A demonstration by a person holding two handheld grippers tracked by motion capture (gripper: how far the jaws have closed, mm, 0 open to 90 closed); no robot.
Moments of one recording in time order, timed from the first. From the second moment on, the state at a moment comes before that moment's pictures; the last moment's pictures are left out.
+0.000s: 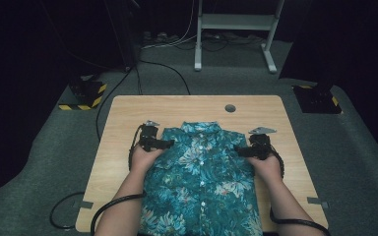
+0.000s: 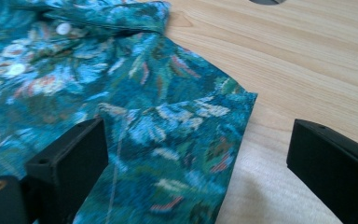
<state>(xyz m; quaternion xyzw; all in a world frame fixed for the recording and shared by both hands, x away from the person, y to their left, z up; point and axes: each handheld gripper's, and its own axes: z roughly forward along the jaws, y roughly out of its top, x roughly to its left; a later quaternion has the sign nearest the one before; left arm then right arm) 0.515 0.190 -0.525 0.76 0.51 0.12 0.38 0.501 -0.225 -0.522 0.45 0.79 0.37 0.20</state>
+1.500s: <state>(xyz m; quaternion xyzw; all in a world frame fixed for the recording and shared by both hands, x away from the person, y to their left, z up) 0.530 0.157 -0.522 0.77 0.54 0.17 0.30 0.529 -0.197 -0.526 0.51 0.78 0.32 0.17</state>
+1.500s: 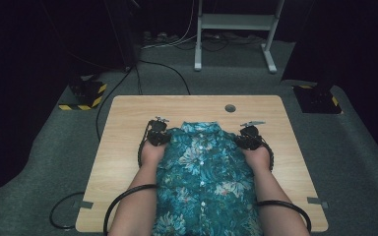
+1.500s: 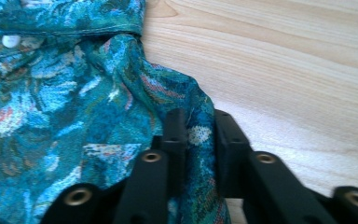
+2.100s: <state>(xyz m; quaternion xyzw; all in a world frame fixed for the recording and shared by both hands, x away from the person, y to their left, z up) 0.522 0.162 -0.508 0.72 0.56 0.18 0.37 0.525 -0.191 -0.507 0.50 0.76 0.36 0.22</state>
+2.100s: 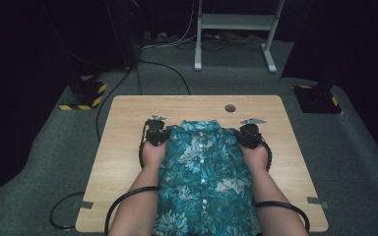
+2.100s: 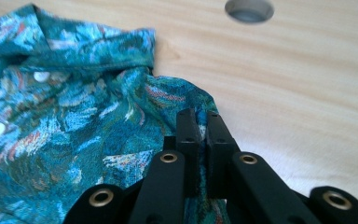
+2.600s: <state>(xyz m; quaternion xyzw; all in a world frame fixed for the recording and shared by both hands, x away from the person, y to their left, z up) 0.510 0.160 -0.461 0.65 0.56 0.26 0.45 0.521 -0.183 -0.463 0.50 0.70 0.43 0.28</state>
